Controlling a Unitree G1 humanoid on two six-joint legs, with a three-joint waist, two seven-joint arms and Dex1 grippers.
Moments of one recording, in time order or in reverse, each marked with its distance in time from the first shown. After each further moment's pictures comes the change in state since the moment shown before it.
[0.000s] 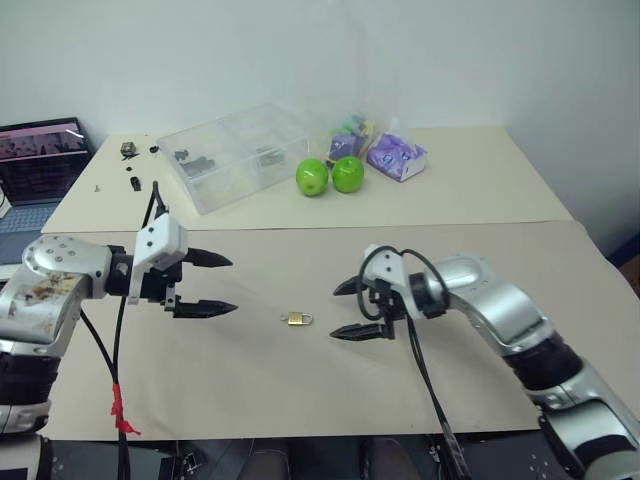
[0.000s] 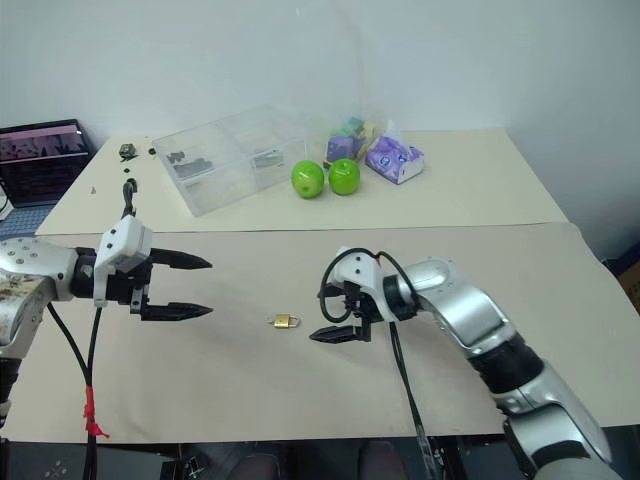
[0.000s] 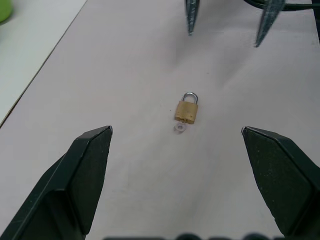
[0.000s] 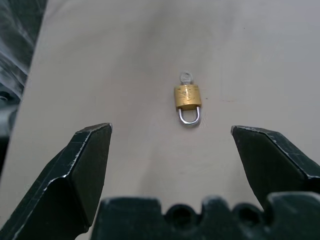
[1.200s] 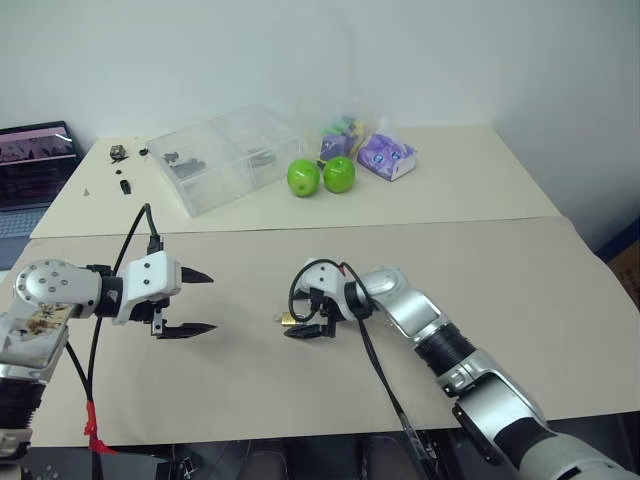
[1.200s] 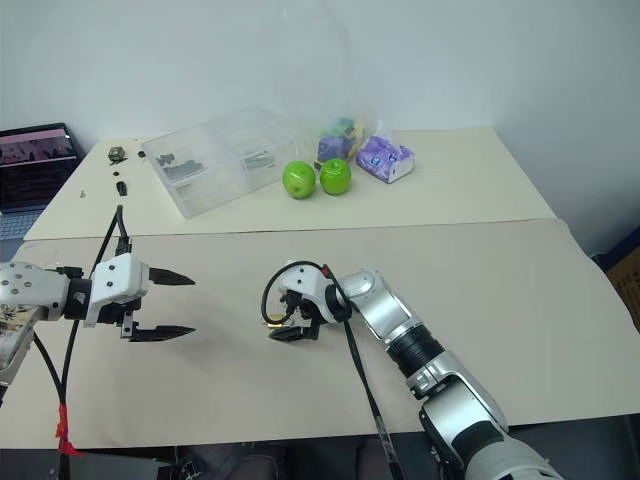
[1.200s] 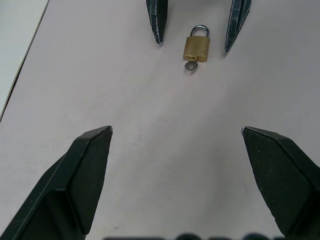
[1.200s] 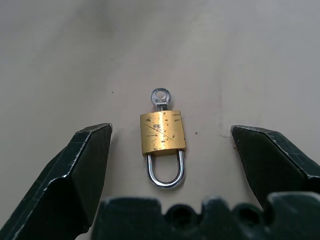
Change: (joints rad) left arm 0.125 0.050 -0.006 0.073 0.142 -0.295 0.057; right arm -0.088 0.395 0.066 0.479 -0.275 -0.202 -0.069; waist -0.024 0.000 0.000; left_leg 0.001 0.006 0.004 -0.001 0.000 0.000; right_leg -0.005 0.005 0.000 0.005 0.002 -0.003
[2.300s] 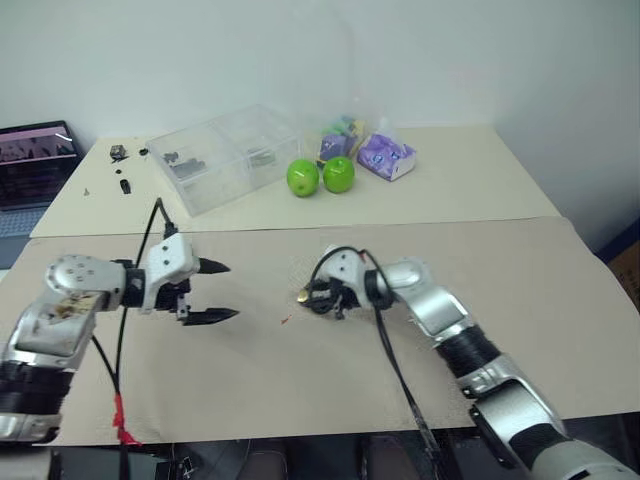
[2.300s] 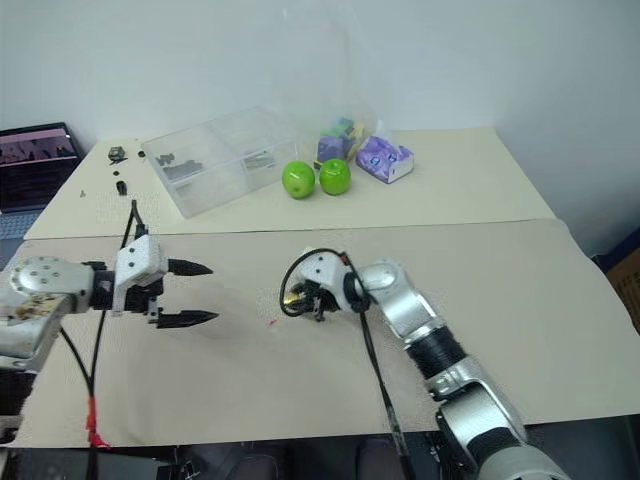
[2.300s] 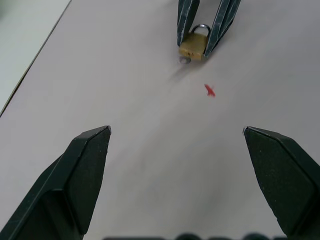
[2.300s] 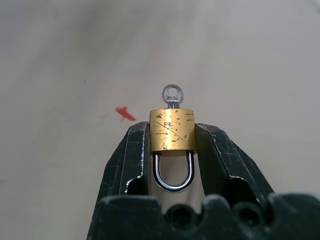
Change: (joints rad) left arm -0.107 -0.125 -0.054 -0.034 -0.048 0.224 0.085; right arm 0.048 -0.141 -0.107 -0.228 -0.014 -0.030 0.010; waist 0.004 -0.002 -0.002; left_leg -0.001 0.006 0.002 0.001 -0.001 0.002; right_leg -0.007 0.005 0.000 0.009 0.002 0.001
